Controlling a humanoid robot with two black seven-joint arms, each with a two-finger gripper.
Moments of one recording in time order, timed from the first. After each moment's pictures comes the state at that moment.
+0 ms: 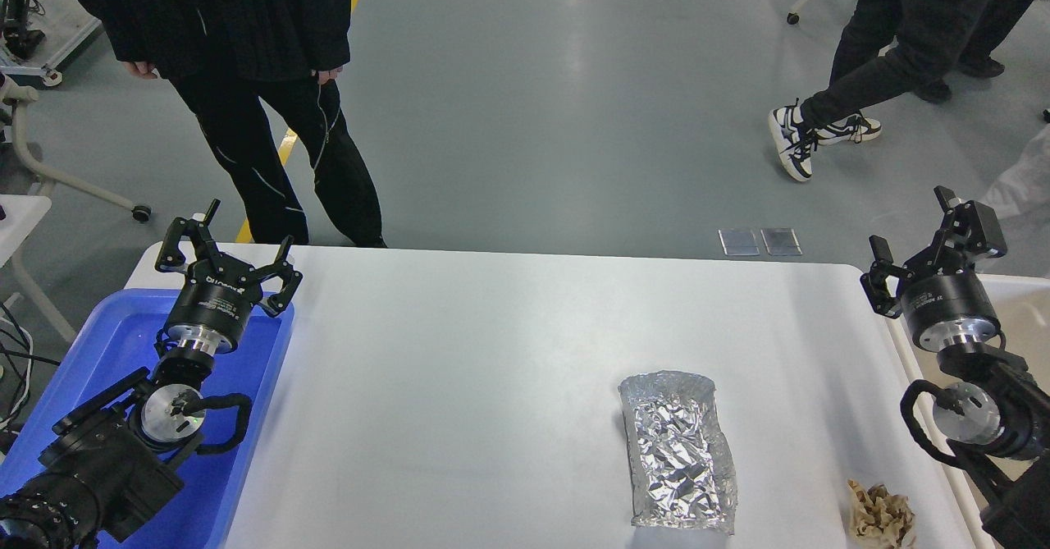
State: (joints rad) left arm -0.58 0.33 -0.75 -0.45 -0.16 -0.64 -0.52; right arm 0.41 -0.43 1.06 0.86 -0.34 0.00 0.49
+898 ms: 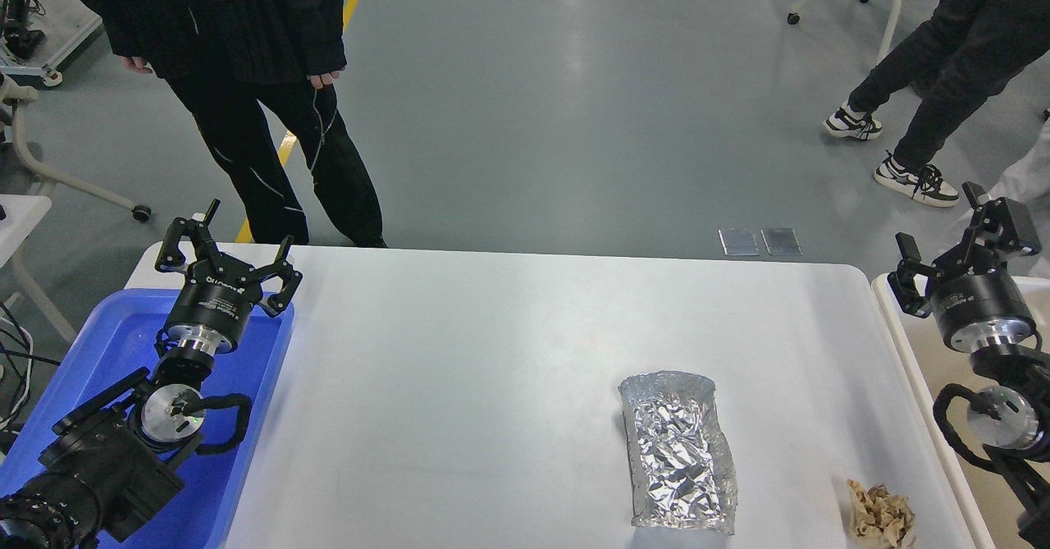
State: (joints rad) left arm -0.58 0.33 -0.75 -0.45 -0.16 -0.64 -0.52; right arm 0.40 -0.50 1.06 0.86 -0.34 0.04 0.49
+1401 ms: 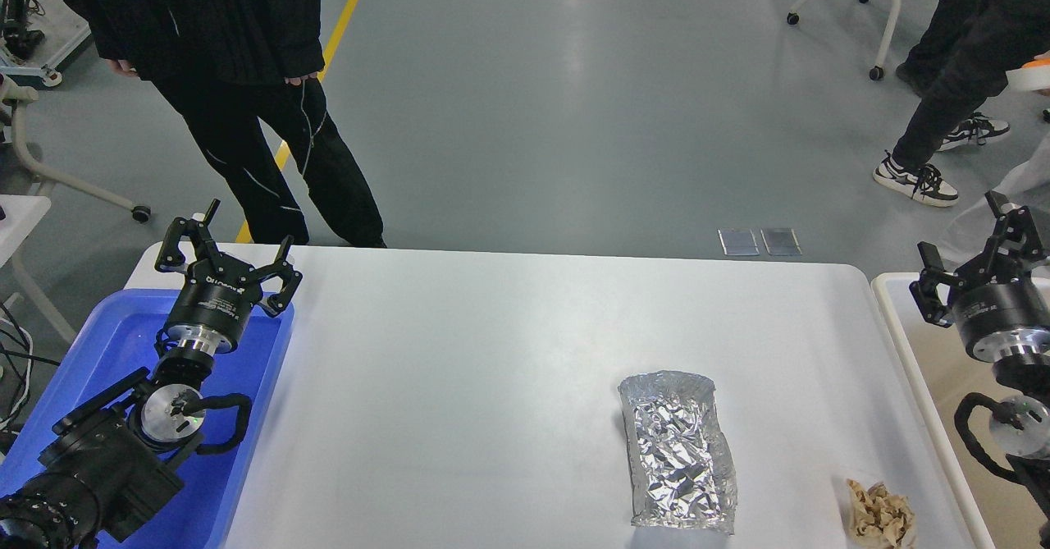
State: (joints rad) left arm -0.58 0.33 -0.75 -0.45 -0.16 -0.64 -0.52; right arm 0.38 -0.53 1.07 0.84 -0.34 0.04 0.50
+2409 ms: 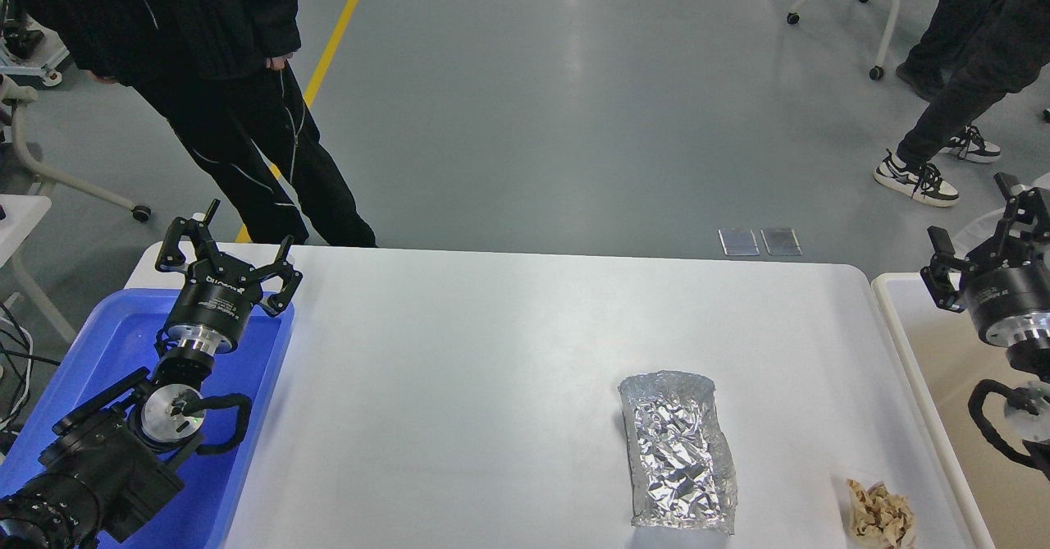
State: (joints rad) left arm -0.58 0.33 -0.75 -0.45 -0.16 -0.64 -0.52; right arm 0.42 -0.57 1.02 0.84 -0.34 0.05 0.50
